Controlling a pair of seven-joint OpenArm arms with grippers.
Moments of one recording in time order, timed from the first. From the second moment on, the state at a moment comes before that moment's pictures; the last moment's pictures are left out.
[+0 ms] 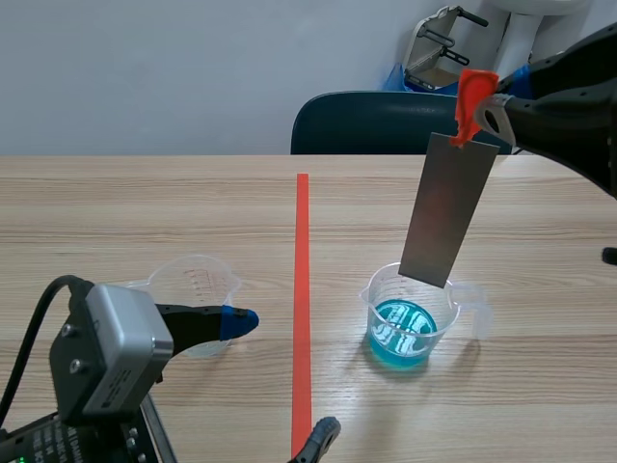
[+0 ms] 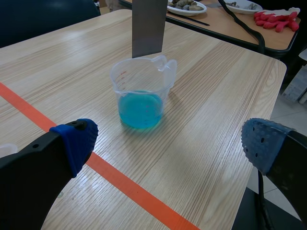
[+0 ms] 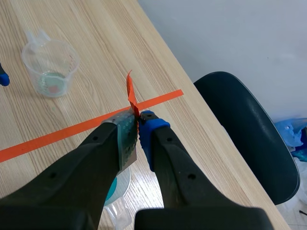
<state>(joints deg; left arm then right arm) 16.7 -46.9 49.4 104.1 -19.6 -2.8 -25.1 -22.3 42.2 16.8 127.1 27.1 45.4 -15.6</state>
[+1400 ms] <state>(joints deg) 16.7 -46.8 49.4 104.1 -19.6 -2.8 -25.1 -20.9 41.2 7.3 109.9 11.6 45.4 6.6</state>
